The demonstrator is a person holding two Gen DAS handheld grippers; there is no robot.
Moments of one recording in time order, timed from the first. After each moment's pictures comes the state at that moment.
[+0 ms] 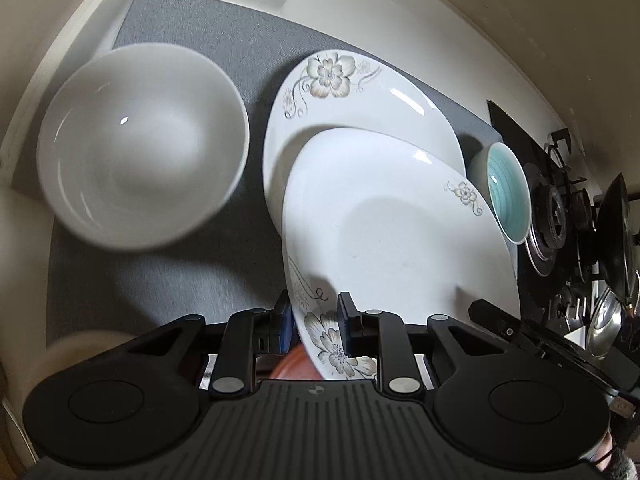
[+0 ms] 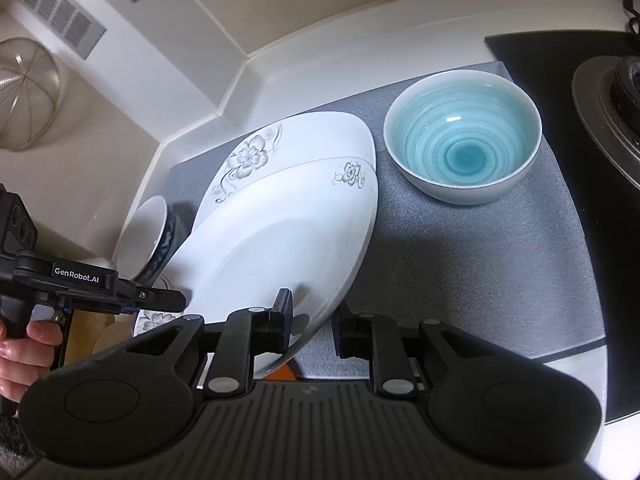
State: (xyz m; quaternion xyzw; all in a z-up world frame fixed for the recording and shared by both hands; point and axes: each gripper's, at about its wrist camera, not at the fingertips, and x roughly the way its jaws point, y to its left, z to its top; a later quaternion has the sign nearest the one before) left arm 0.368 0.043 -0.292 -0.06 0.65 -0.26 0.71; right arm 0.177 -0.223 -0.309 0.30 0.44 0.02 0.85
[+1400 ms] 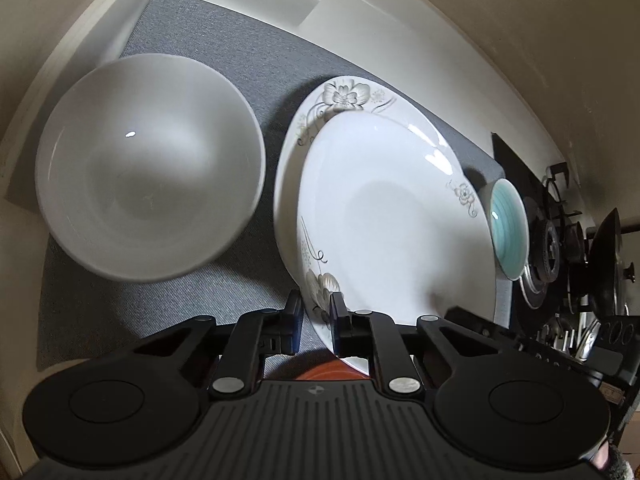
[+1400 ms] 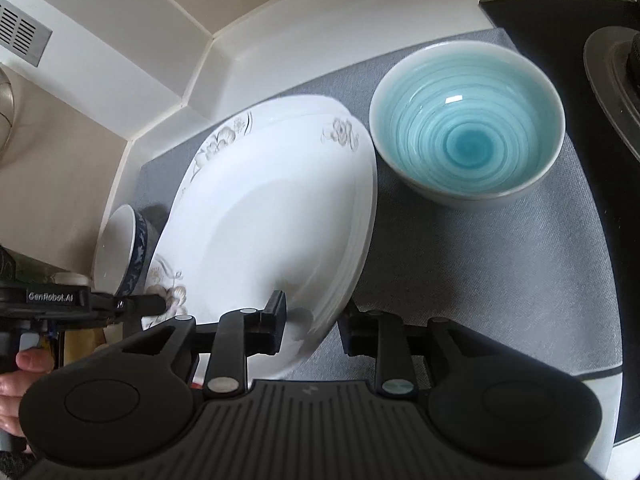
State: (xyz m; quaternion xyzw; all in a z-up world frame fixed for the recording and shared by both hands) left arm 0.379 0.052 -0.298 -0.10 0.65 -0.25 0.71; right arm 0.217 -0.231 -0.333 0.33 0.49 0.01 0.81
